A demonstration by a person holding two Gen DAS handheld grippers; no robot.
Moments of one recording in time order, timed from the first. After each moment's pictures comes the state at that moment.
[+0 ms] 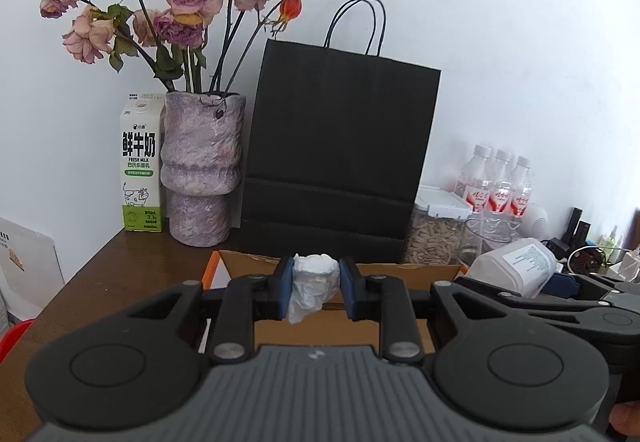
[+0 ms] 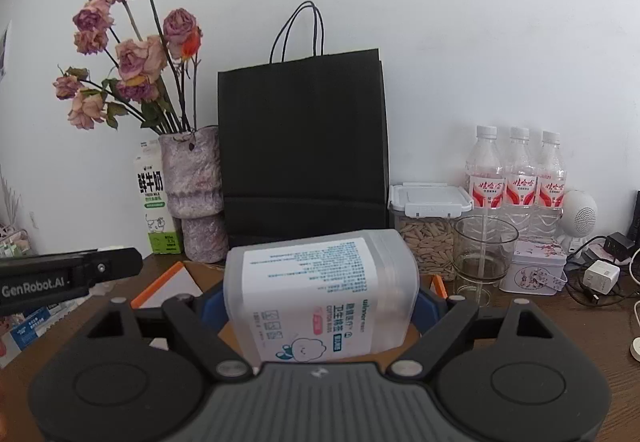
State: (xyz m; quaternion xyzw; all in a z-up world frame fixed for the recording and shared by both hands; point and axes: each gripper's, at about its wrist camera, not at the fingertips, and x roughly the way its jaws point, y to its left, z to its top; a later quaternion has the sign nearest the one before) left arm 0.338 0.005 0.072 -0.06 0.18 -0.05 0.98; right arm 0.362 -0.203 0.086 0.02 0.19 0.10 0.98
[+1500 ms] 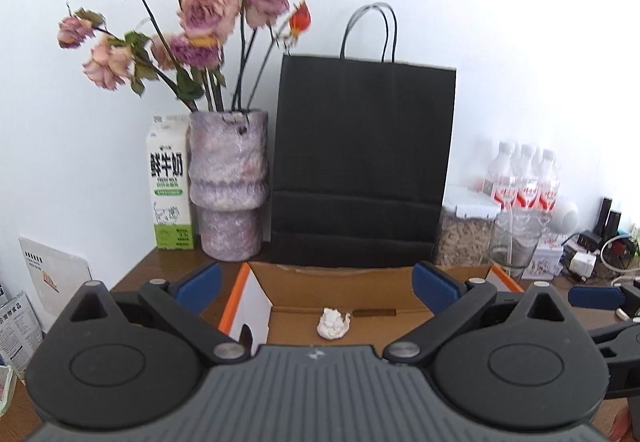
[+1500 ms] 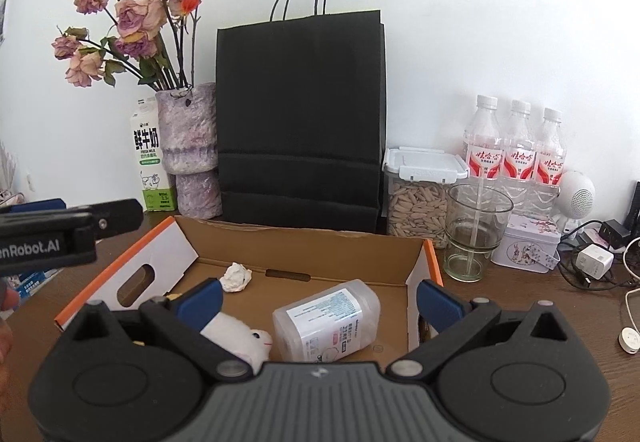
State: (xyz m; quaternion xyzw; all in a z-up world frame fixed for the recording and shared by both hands) left arm 0.318 -0.004 0.074 -0.02 0.15 0.00 0.99; right arm 0.351 -0.214 0.078 -0.01 0.23 0.11 0.97
